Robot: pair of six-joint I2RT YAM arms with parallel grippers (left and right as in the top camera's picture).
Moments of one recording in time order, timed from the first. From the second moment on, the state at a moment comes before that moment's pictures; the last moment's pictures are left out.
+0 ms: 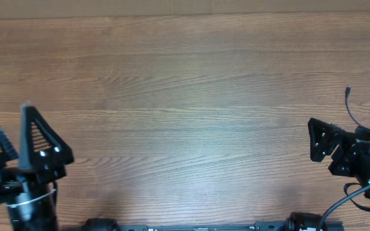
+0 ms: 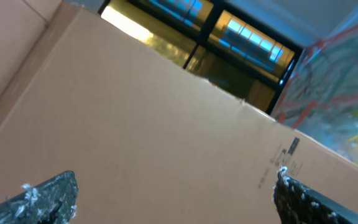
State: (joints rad) left arm -0.04 0.37 0.92 -0.07 -0.21 -0.49; right arm -0.10 0.84 1.58 -1.36 -0.20 0.20
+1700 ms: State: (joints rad) left arm -0.04 0.02 0.01 0.32 -0.31 -0.63; right arm -0.10 0.84 1.58 -1.36 -0.20 0.20
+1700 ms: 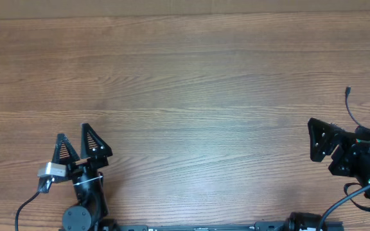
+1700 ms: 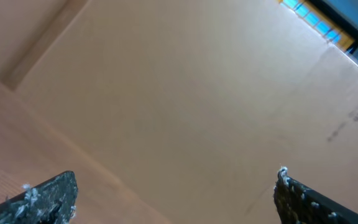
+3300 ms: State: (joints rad) left arm -0.04 0.01 0.01 -0.07 -0.15 0.06; right arm -0.10 0.84 1.58 -1.36 -0.20 0.20
